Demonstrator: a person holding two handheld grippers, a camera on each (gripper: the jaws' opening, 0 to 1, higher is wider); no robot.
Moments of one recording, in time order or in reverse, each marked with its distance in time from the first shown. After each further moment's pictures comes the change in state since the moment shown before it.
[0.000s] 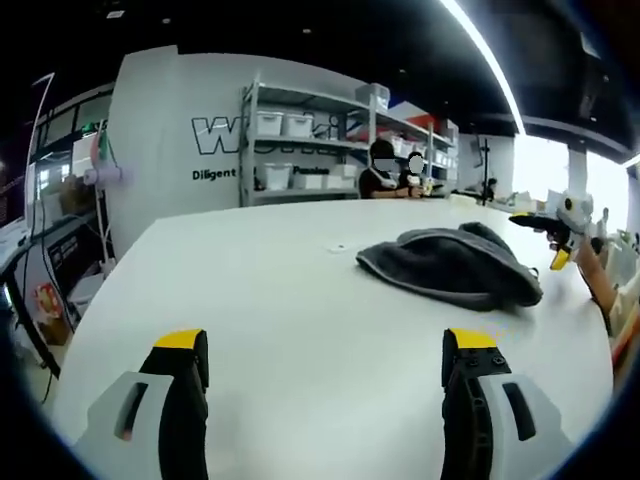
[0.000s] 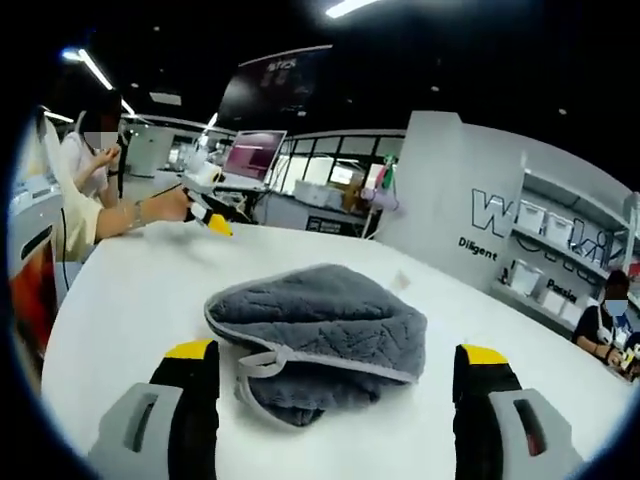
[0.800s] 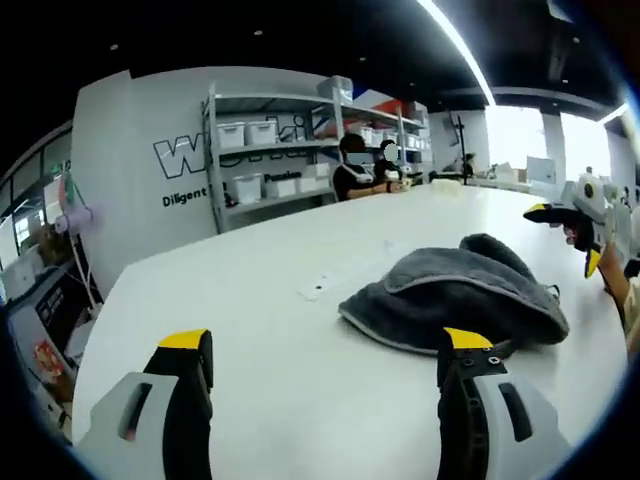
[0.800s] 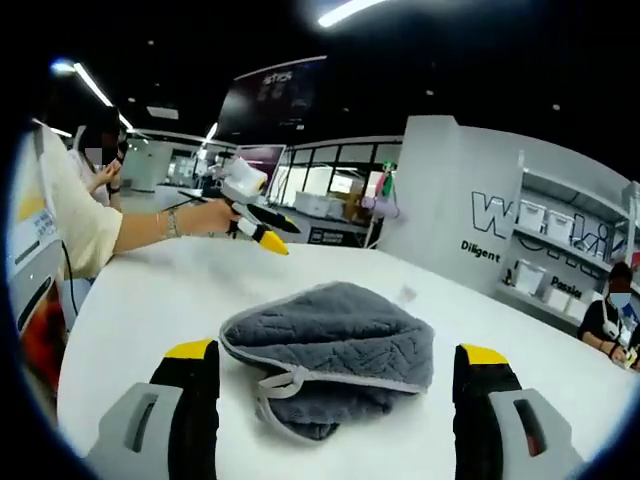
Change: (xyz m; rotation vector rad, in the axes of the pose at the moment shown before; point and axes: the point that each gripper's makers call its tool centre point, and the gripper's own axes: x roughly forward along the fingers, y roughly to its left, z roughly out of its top) left arm 0.088 -0.035 0.071 0.171 -0.002 -0.067; right arm -0.007 0.014 0.022 0.030 -0.065 0.015
